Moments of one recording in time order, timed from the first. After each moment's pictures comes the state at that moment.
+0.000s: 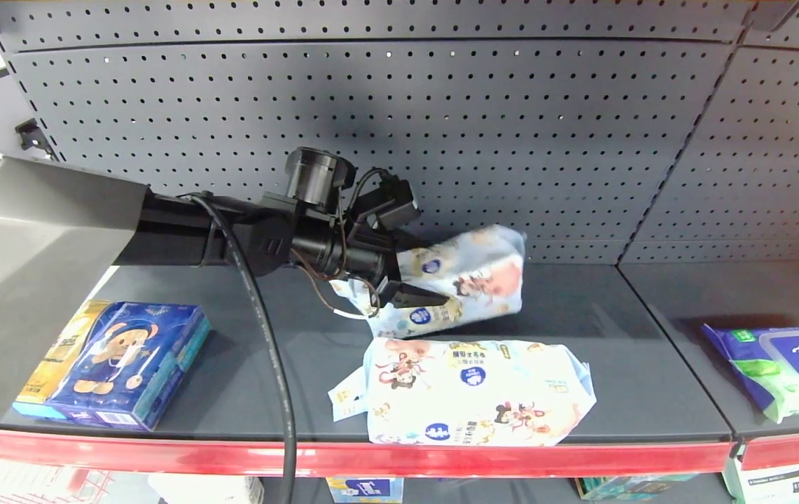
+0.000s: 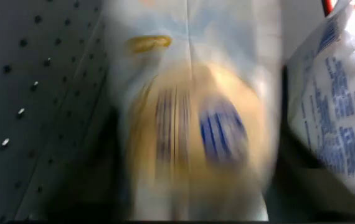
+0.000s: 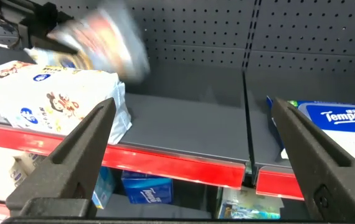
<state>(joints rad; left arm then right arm) -0.50 2.16 -1.59 -0.02 -0.74 0.66 -0.33 0.13 -0.15 -0.13 0.51 0.06</state>
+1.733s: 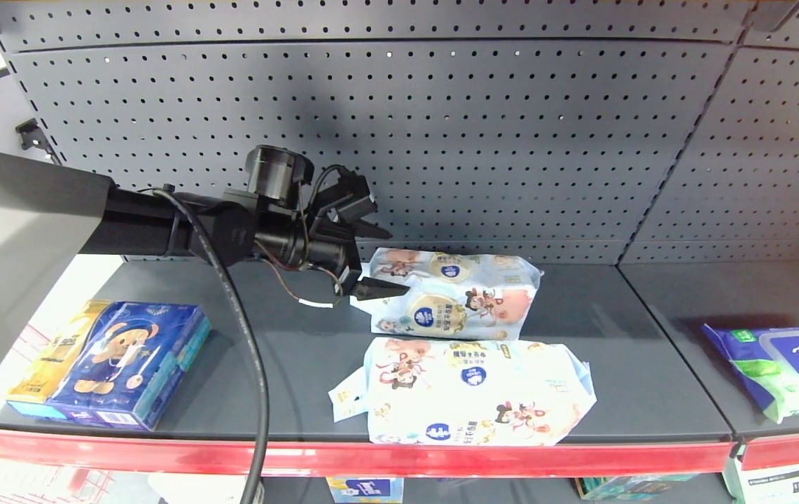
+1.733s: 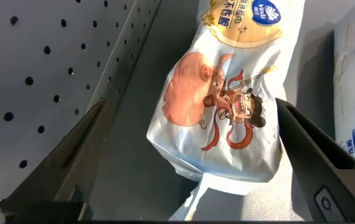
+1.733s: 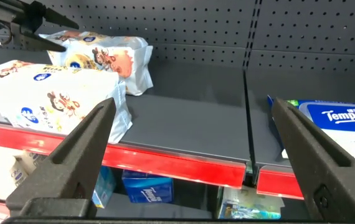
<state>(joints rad) -0.38 2.14 -1.55 -0.02 -0.72 0.70 -0.33 0.14 -0.14 -0.13 0.51 0.06</state>
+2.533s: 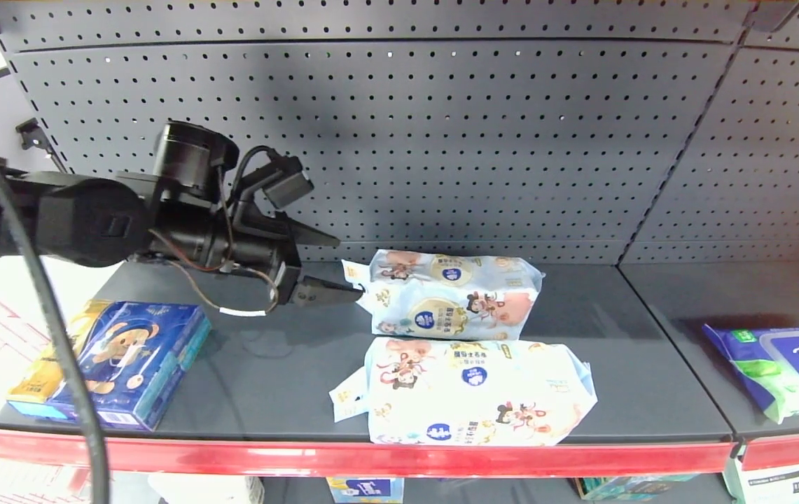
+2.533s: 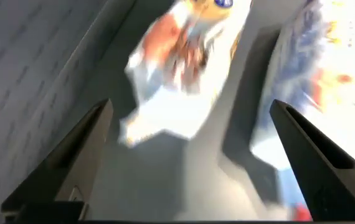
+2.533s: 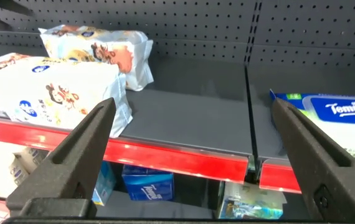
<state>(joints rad) -0.31 1.85 -1.30 0.09 -0.73 0.54 -0.33 0.09 -0.10 -0.13 0.51 0.06</state>
